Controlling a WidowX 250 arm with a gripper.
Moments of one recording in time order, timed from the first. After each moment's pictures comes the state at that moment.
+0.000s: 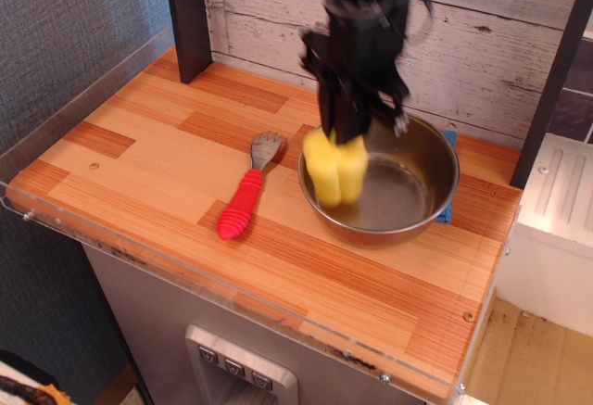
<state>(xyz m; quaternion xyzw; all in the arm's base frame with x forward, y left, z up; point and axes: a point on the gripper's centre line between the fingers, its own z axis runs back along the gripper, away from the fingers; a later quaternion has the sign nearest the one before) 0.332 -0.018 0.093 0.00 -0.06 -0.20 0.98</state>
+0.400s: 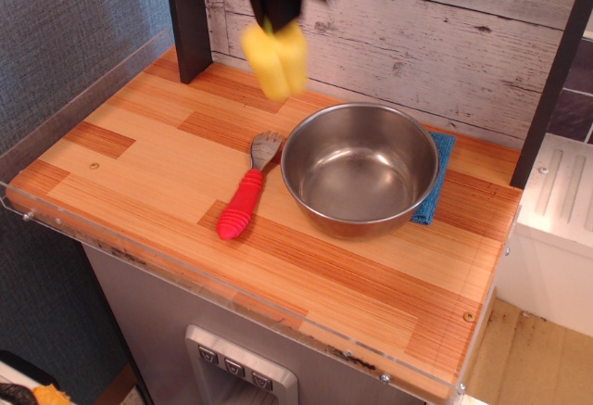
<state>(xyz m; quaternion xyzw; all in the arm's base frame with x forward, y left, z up) 0.353 0.060 0.152 0.01 -0.11 -0.10 0.99</state>
